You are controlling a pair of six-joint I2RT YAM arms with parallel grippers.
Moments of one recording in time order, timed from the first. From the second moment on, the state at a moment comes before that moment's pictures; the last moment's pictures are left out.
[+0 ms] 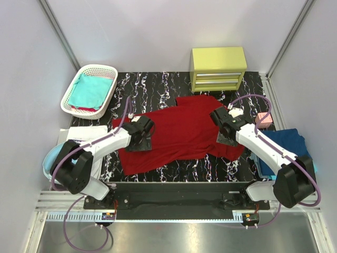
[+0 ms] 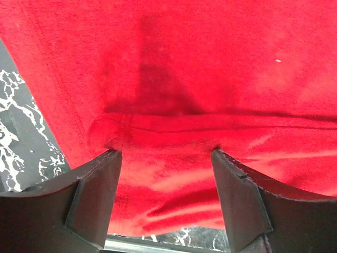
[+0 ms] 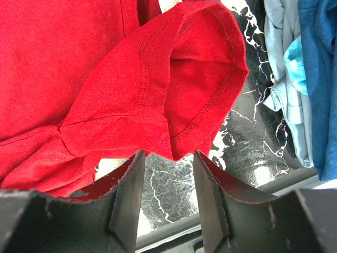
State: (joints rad) left arm -0.61 1.47 0.88 -0.70 -0.31 -0.70; right arm 0.50 1.33 1.00 -0.94 0.48 0.76
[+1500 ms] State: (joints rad) left arm -0.51 1.37 0.91 -0.71 -0.29 -0.65; right arm 0.50 1.43 0.99 -0.94 0.48 0.76
